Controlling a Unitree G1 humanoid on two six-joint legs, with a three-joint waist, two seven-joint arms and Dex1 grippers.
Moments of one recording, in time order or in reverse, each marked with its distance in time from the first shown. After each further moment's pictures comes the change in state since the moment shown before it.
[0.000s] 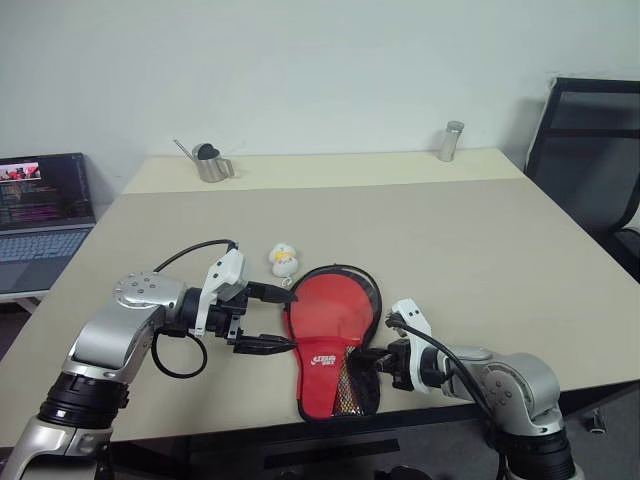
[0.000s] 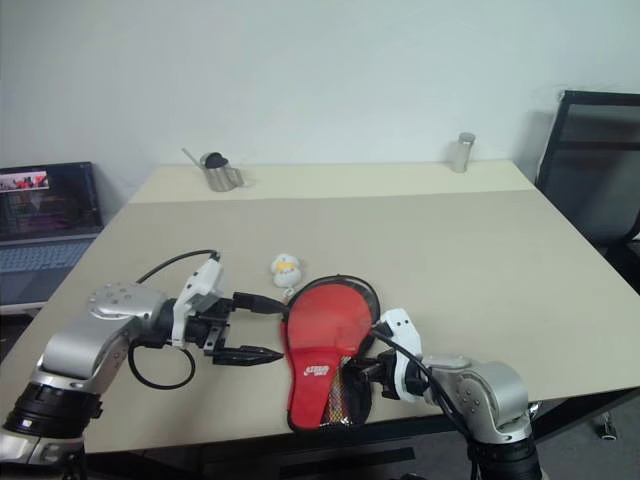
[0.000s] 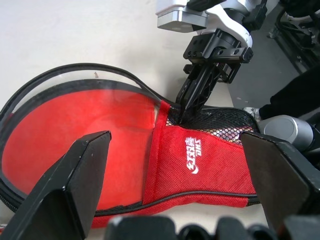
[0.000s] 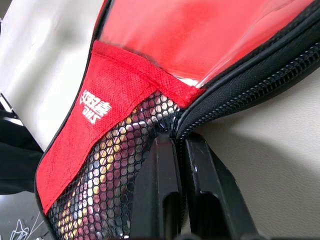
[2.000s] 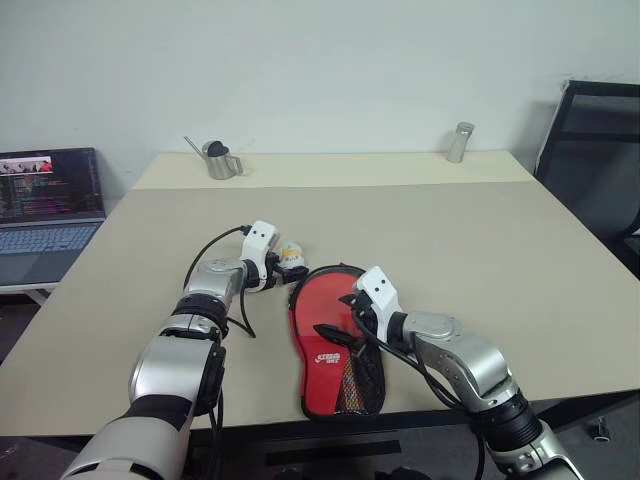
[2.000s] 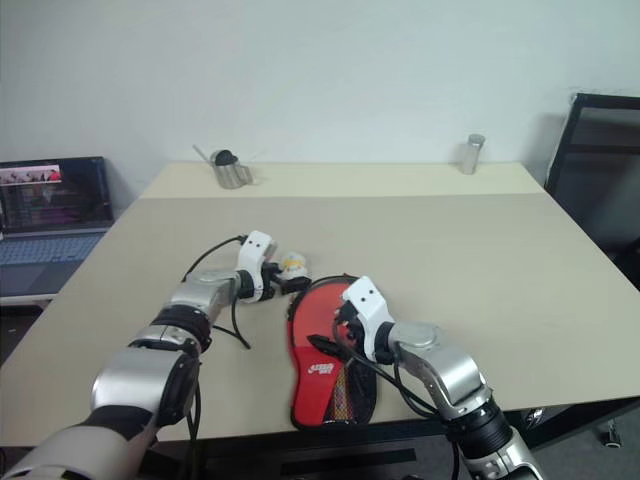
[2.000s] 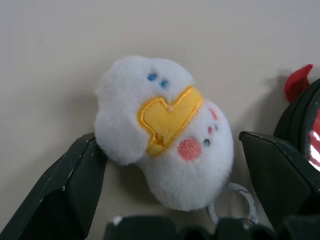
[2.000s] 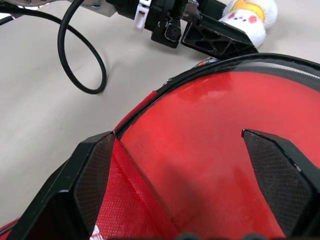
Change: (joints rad) left arm -0.621 -0.426 0.043 1.282 0.428 -0.256 0.649; right arm -0.161 -0.031 0.286 0.230 -0.209 -0.620 0.114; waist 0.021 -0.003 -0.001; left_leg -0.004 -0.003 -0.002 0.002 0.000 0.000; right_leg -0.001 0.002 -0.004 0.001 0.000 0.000
